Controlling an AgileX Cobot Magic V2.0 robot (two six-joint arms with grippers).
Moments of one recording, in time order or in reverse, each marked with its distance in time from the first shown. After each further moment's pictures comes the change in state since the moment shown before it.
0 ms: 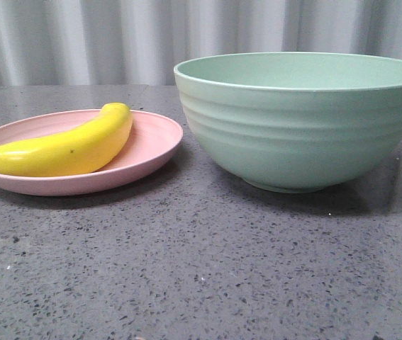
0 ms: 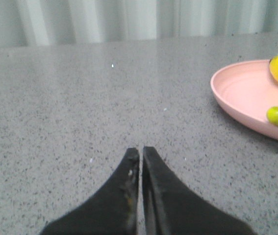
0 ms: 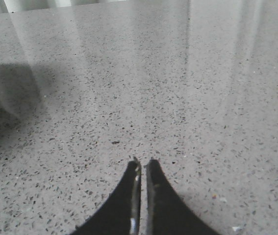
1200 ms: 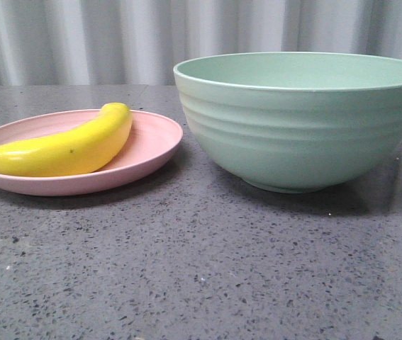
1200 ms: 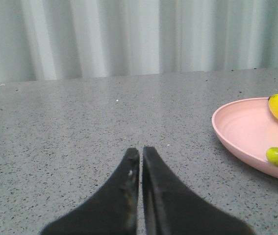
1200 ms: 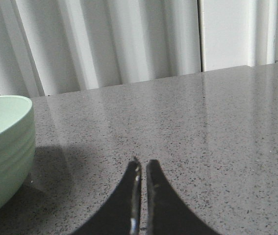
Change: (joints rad) left arm 0.000 0.000 0.000 0.000 -0.103 0.000; right arm 0.000 0.000 0.000 0.051 -0.273 0.009
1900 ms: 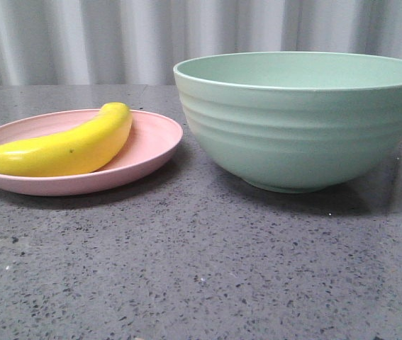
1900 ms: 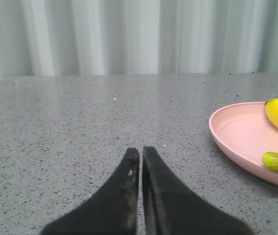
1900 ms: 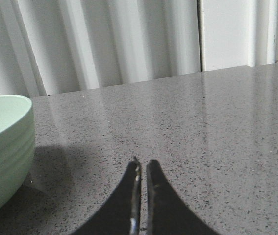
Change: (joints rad) left arm 0.002 0.000 0.000 -0.063 0.002 0.000; right arm 0.000 0.000 0.000 0.000 0.000 0.000
